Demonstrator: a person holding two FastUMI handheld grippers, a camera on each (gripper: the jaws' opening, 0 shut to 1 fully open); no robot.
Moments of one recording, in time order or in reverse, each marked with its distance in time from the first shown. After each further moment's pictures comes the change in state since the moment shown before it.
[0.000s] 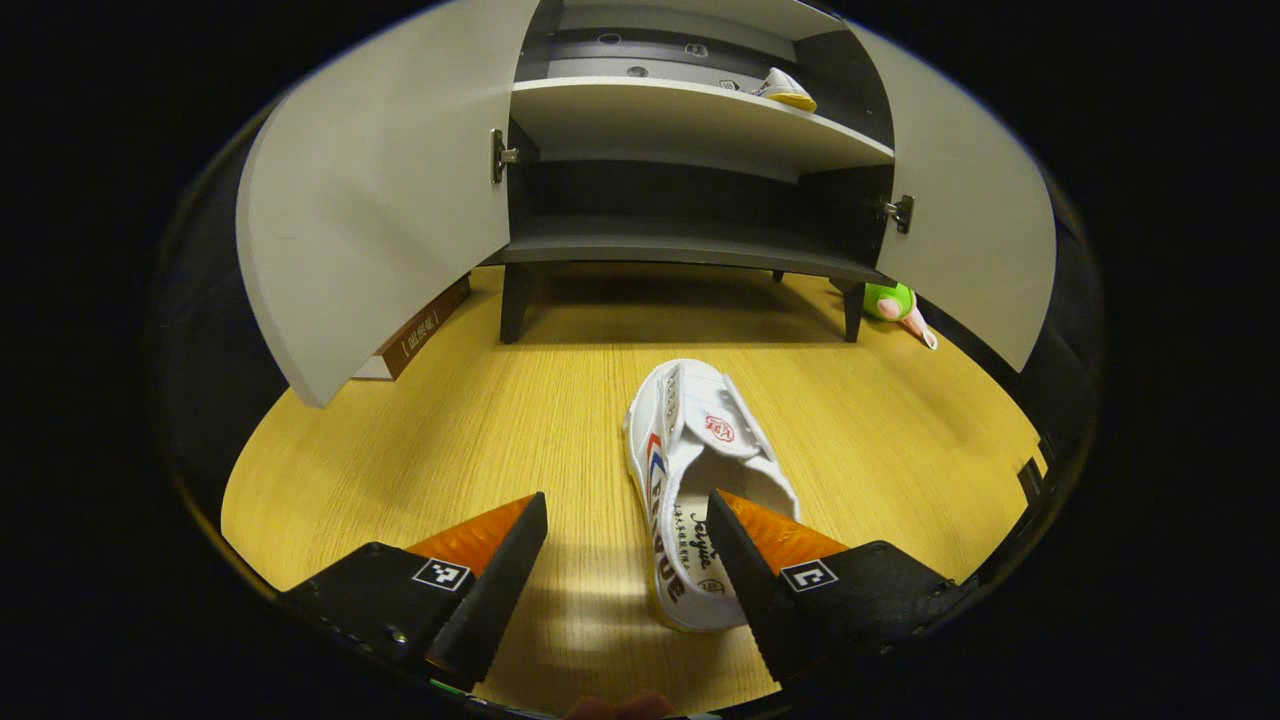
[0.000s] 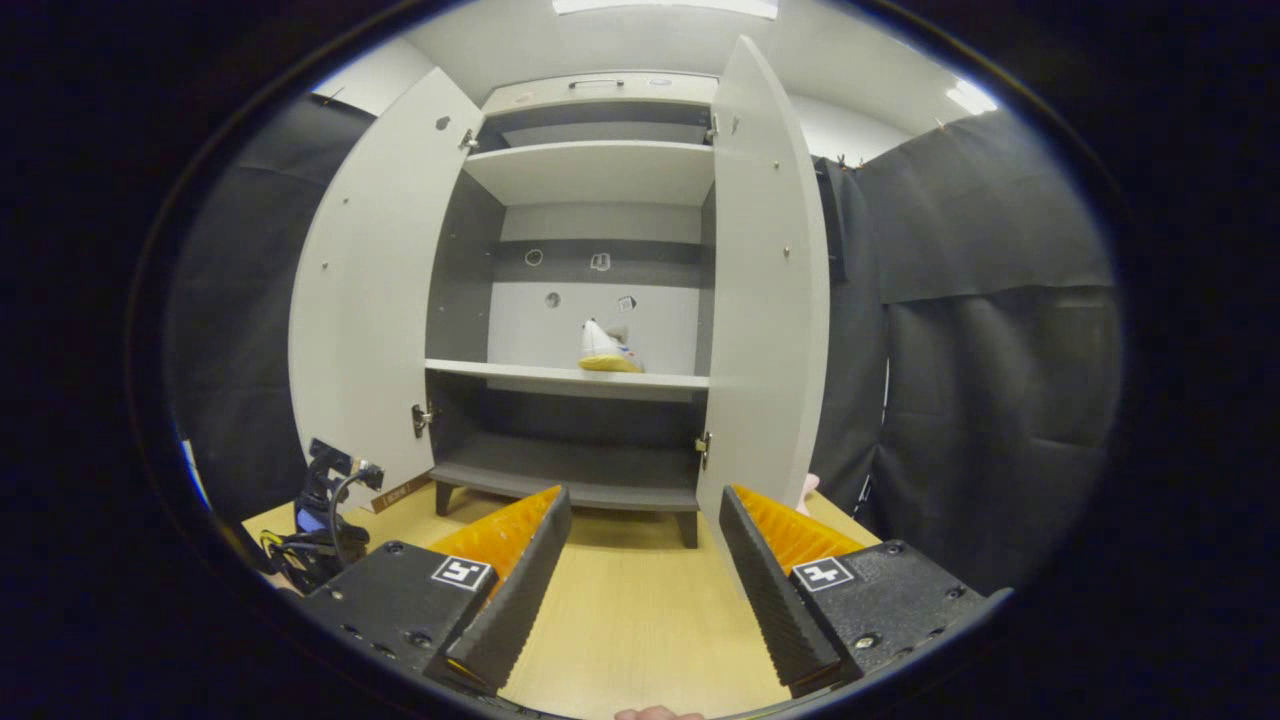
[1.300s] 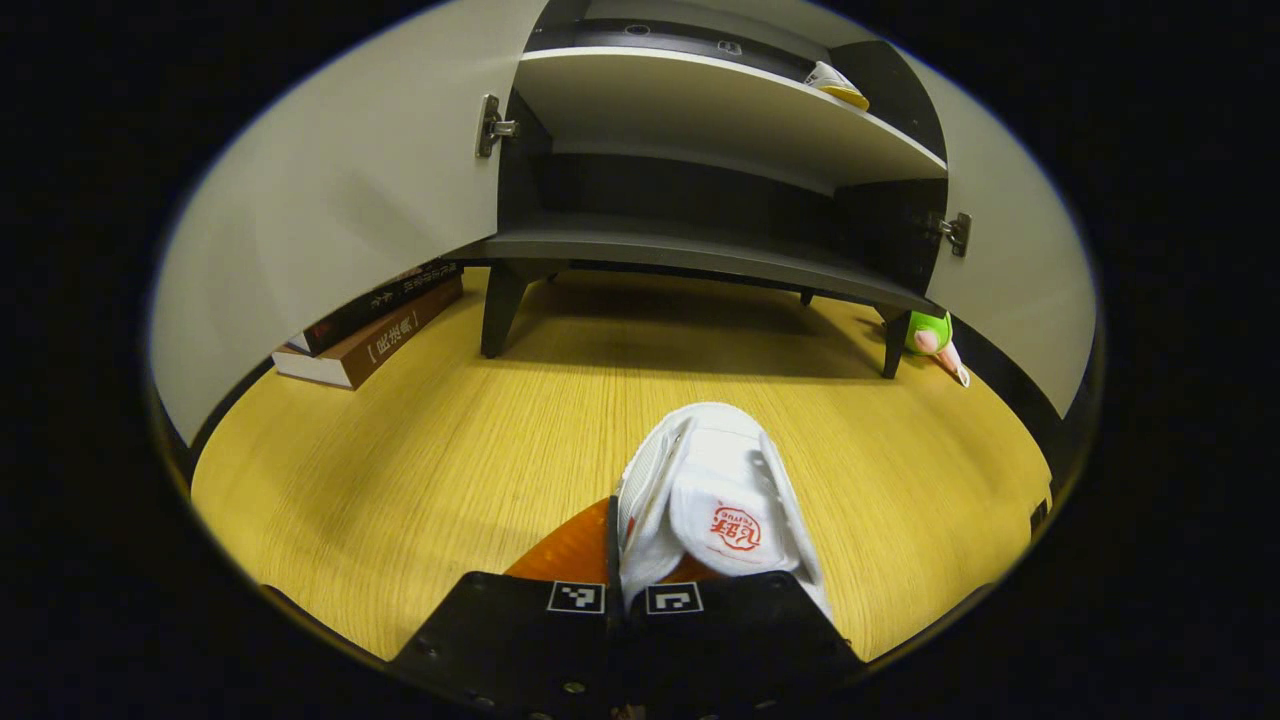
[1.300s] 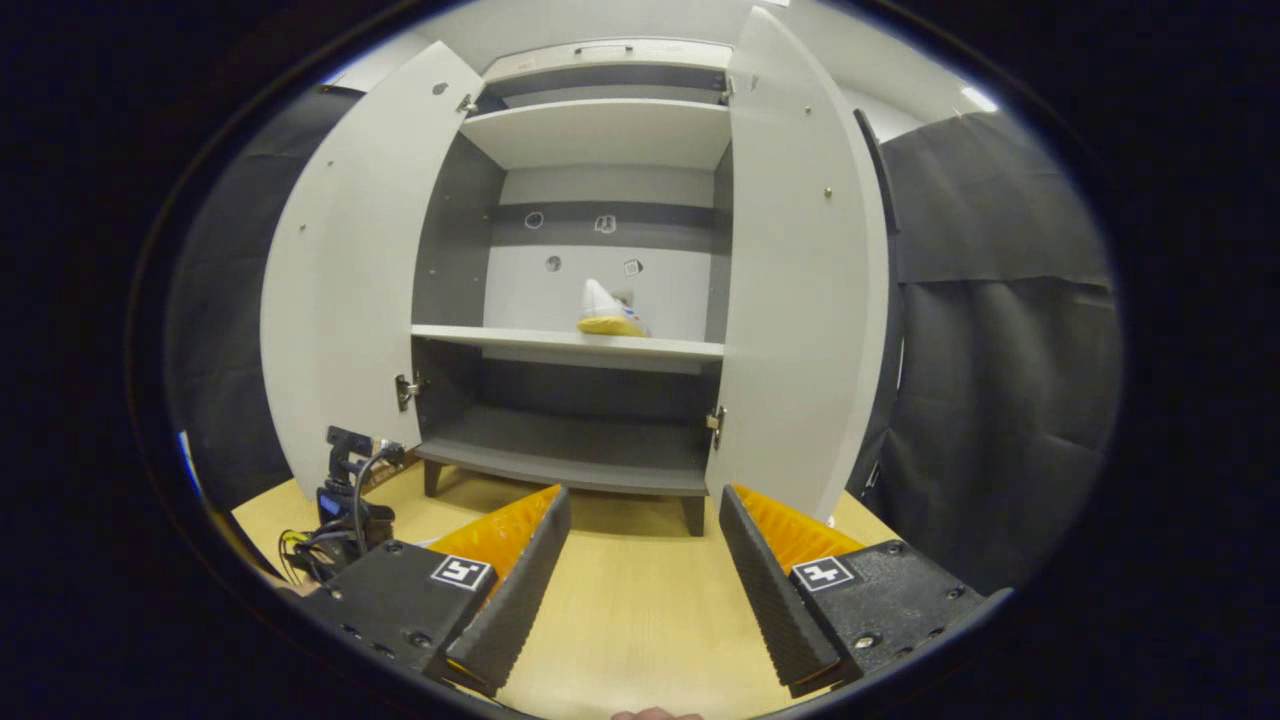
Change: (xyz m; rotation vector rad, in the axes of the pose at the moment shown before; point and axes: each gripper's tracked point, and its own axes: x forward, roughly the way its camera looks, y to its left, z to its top) left arm 0.052 0.000 0.025 -0.056 -0.057 0.029; right arm 0.044 0.010 -0.022 -0.019 0.078 0.030
